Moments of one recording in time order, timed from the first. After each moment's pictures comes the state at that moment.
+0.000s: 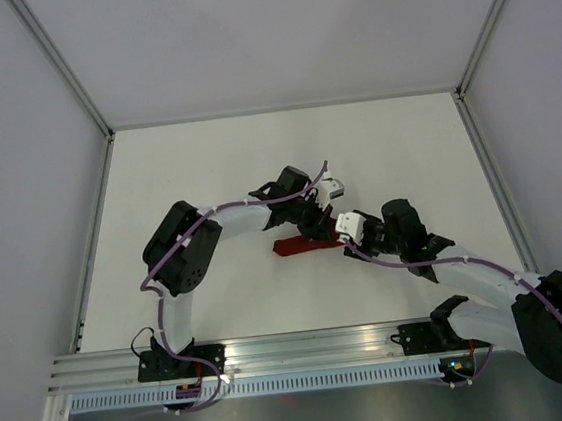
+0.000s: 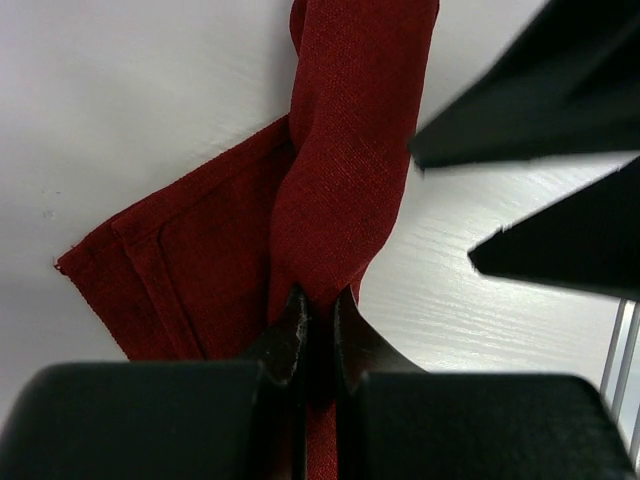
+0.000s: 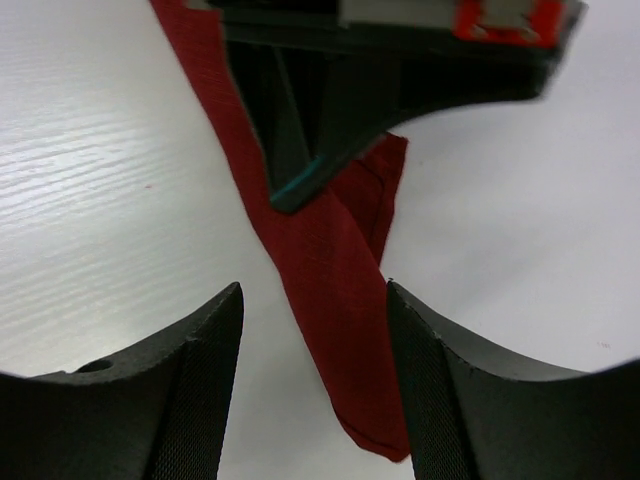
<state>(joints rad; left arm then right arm) -0.75 2.01 1.25 -0.11 0.62 0.13 0.47 1.08 0.38 0.11 -0.39 -0.69</state>
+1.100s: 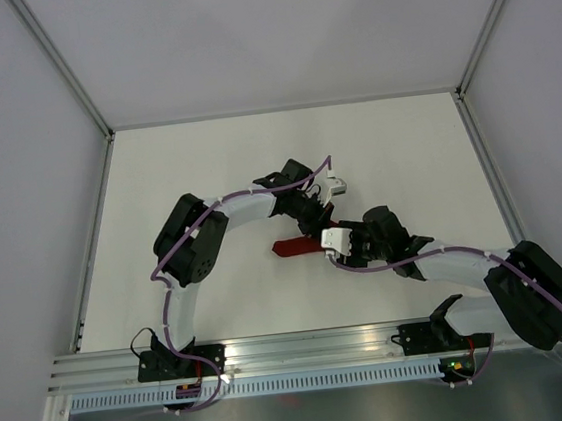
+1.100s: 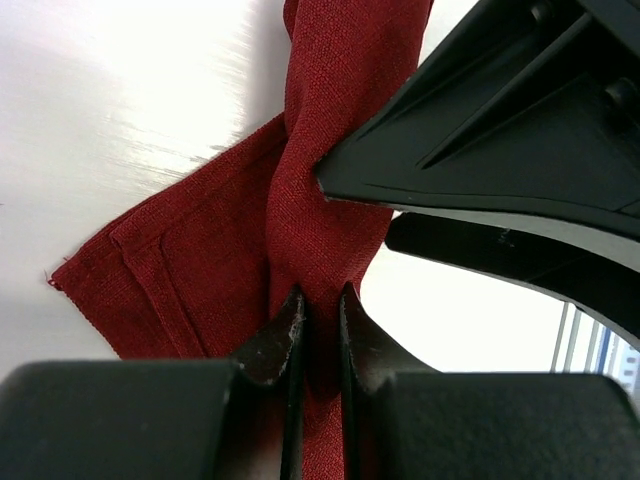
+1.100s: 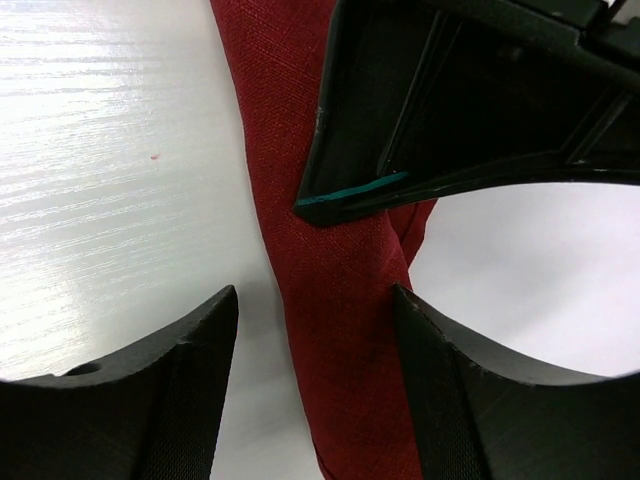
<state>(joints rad) -0.73 2.12 1.42 -0.35 0.75 0.20 0.59 1.27 0.38 0.19 -0.26 -0.84</state>
